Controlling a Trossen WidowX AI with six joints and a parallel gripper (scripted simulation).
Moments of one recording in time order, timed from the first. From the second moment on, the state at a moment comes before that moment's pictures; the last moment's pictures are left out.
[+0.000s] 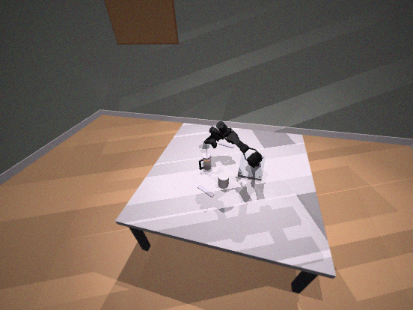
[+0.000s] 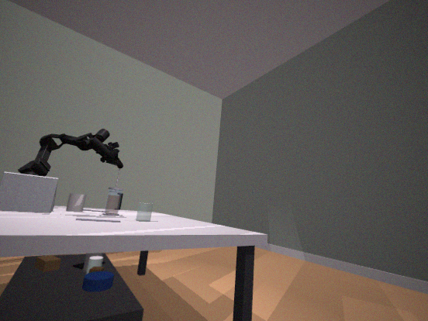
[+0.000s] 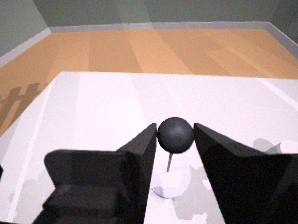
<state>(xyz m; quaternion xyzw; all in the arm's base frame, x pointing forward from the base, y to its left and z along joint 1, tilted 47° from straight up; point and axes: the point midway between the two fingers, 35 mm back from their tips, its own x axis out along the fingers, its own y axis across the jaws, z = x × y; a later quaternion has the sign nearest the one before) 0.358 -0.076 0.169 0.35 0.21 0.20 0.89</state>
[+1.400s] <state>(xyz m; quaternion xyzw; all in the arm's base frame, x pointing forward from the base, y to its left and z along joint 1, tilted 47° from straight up) 0.370 -0.042 0.134 0.34 0.20 0.19 0.90</state>
